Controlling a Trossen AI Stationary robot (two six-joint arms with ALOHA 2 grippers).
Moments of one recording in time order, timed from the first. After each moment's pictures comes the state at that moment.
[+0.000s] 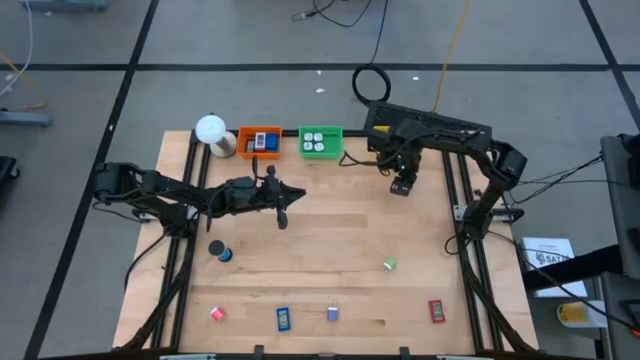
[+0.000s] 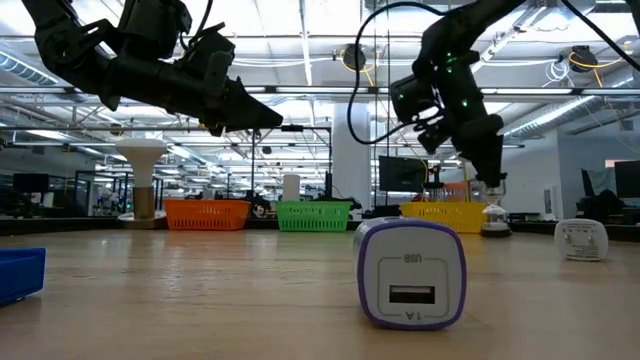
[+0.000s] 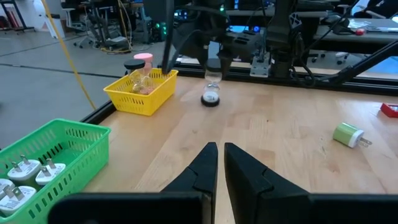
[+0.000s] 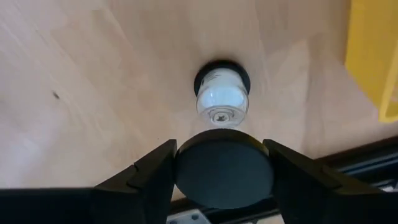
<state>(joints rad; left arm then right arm) 0.11 1.39 0.42 0.82 -0.13 0.00 -0.56 1.72 1.26 -1.33 0.11 -0.16</state>
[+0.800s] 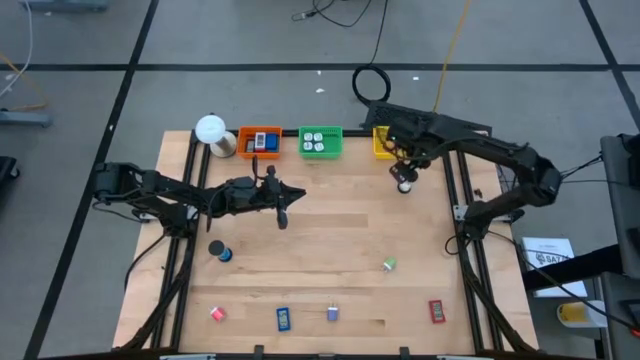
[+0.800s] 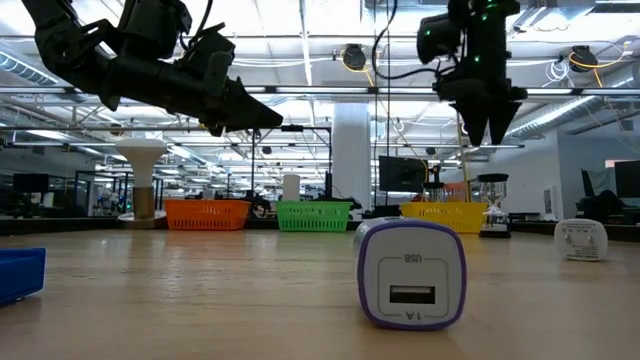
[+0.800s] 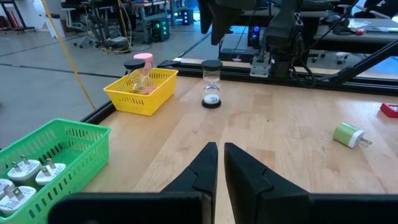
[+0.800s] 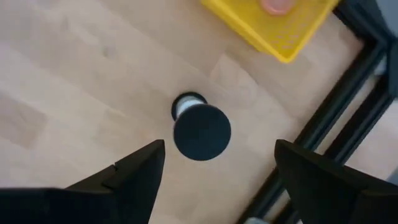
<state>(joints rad) 0.11 1.39 0.42 0.82 -0.13 0.00 -0.55 1.41 1.25 -1.32 0.19 0.42</state>
